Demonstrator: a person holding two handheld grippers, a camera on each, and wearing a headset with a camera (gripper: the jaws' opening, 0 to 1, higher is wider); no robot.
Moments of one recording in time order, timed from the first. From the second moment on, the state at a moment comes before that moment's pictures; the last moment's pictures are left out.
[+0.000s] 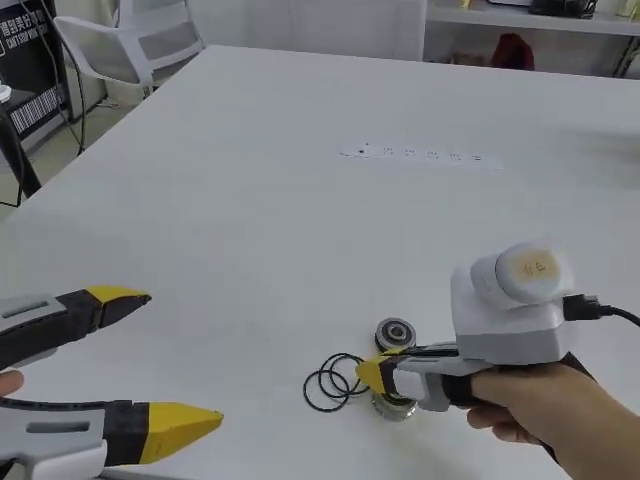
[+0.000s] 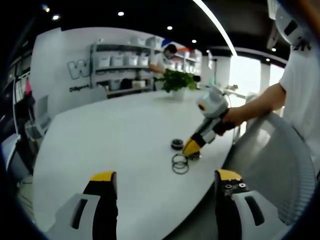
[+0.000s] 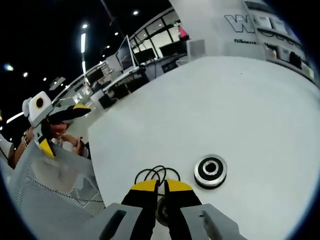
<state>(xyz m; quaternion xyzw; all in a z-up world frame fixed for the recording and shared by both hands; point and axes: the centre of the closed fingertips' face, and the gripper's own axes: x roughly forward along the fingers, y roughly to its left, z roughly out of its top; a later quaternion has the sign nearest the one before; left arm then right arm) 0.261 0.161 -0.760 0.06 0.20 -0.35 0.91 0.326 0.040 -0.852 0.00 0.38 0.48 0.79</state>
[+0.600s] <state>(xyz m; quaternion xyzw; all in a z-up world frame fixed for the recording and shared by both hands) 0.261 0.160 -0.761 0.07 0.21 -0.36 0.91 0.340 0.034 -0.839 0.02 0.36 0.46 0.81</state>
